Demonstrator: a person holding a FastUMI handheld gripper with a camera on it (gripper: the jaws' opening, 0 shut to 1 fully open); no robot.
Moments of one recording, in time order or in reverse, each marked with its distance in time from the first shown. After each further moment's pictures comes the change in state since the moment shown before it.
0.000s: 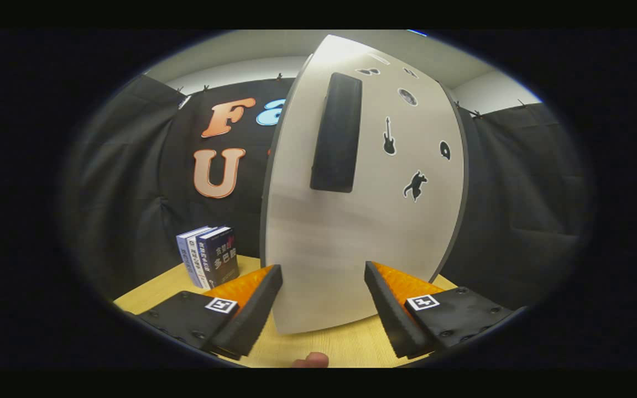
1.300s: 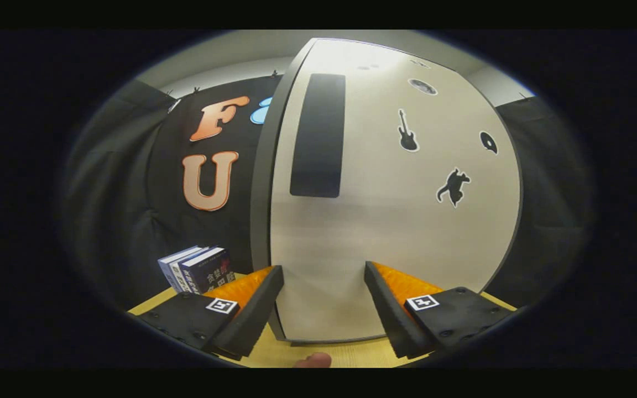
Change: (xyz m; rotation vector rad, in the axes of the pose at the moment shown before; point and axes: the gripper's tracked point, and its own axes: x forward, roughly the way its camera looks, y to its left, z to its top) arm 0.119 0.043 0.020 0.041 -0.050 0.041
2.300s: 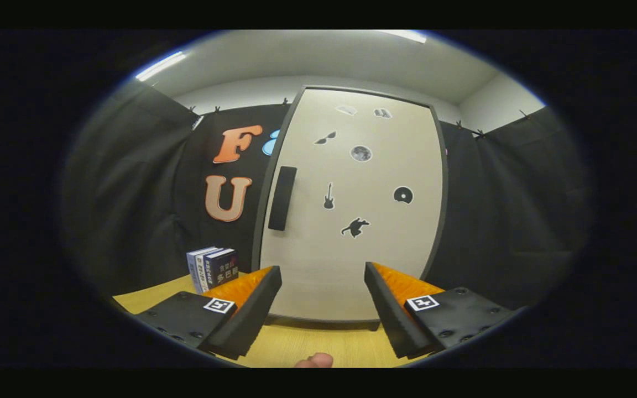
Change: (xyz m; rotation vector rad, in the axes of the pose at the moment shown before) arm -0.201 -0.091 0.057 -0.069 -0.110 0.056
